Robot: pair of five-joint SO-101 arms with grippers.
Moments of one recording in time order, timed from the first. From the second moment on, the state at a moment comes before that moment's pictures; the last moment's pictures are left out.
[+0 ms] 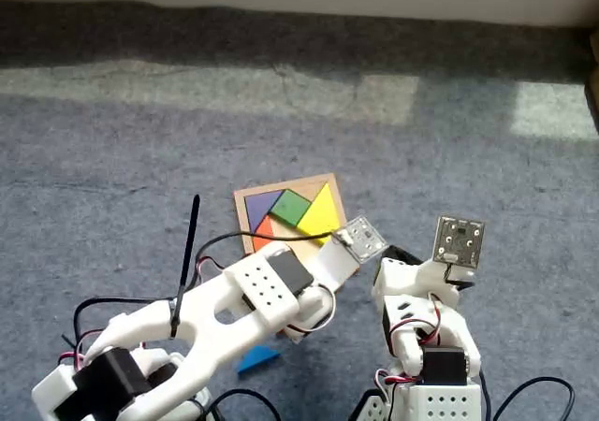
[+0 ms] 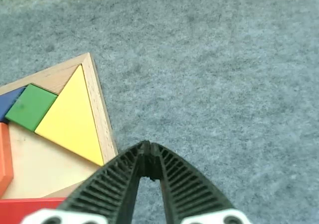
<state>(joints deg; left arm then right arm) 45.5 -16.3 47.5 61.6 9.9 -6.1 -104.3 95.9 54.9 -8.7</state>
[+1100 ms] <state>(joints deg) 39.4 -16.3 50.1 56.3 9.7 -6.1 -104.3 95.9 54.9 -8.7</state>
